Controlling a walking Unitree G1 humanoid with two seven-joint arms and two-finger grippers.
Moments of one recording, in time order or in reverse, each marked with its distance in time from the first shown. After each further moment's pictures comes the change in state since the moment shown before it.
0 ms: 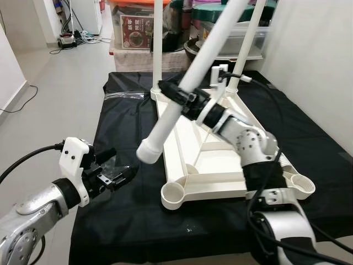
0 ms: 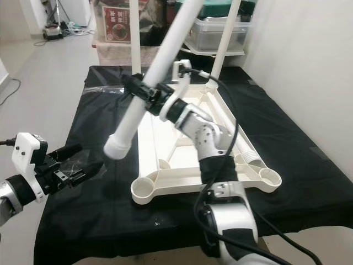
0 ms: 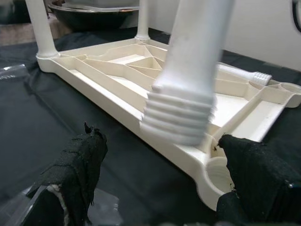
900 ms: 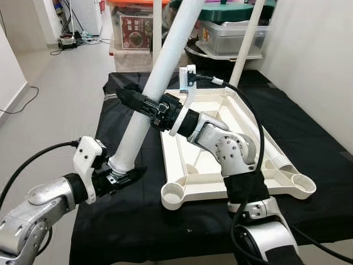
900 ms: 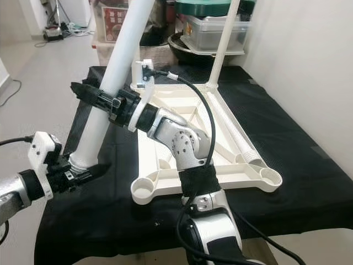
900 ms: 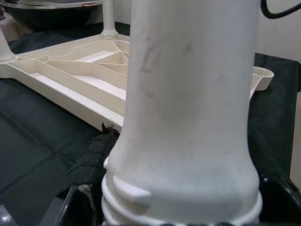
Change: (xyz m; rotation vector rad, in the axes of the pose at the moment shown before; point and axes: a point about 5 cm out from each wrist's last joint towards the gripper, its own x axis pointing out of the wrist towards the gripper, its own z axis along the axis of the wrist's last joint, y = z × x) left arm 0.013 -0.007 -0.008 0.034 0.024 -0.153; right arm 0.021 0.041 -0.022 0.062 0.046 0.181
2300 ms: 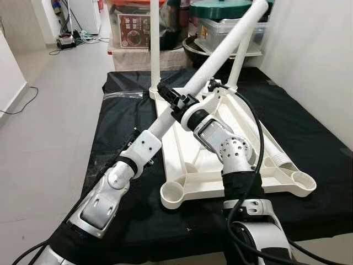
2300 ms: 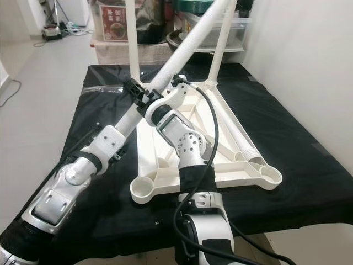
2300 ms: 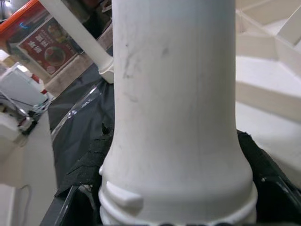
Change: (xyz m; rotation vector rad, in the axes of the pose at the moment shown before) left arm 0.099 -0.005 -0.020 0.519 0.200 0.438; right arm -0.029 -0.057 -0.004 0.285 -0.231 -0.721
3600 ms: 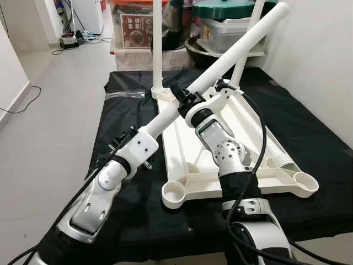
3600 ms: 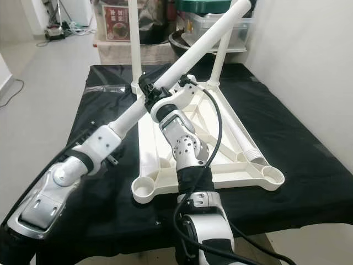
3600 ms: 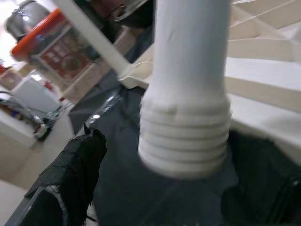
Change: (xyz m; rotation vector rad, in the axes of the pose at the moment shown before) left arm -0.024 0.036 0.010 0.049 -0.030 0.137; right arm 0.001 -0.008 0.019 -0.119 -0.195 -0.004
